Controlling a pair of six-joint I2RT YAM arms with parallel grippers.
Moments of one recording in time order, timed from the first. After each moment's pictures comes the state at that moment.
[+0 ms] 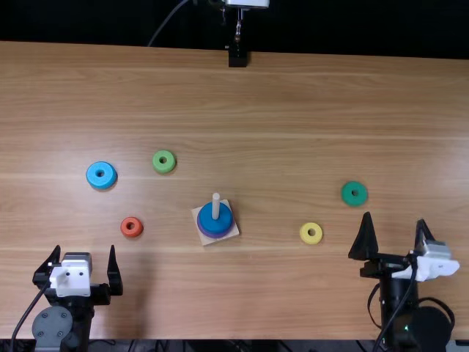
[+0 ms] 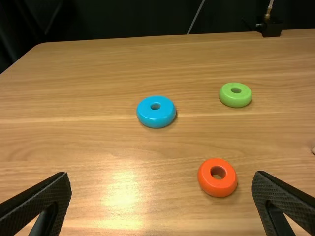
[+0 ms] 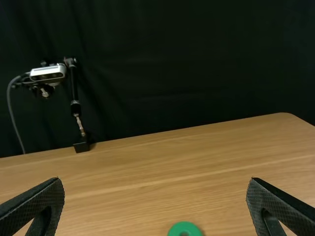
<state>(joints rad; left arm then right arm) 0.00 0.01 0.11 -0.38 -0.05 0.03 -0.02 0.32 0.29 0.07 0.05 0.11</state>
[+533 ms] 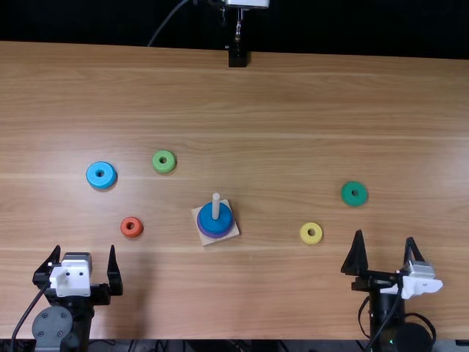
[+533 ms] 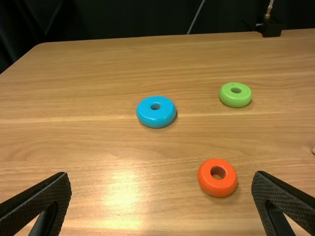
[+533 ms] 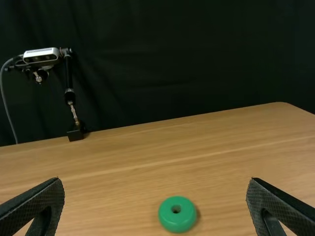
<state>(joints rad) 0.00 0.01 0.11 -0.38 -0.05 0.03 -0.04 0.03 0.05 0.05 0.04 0.11</state>
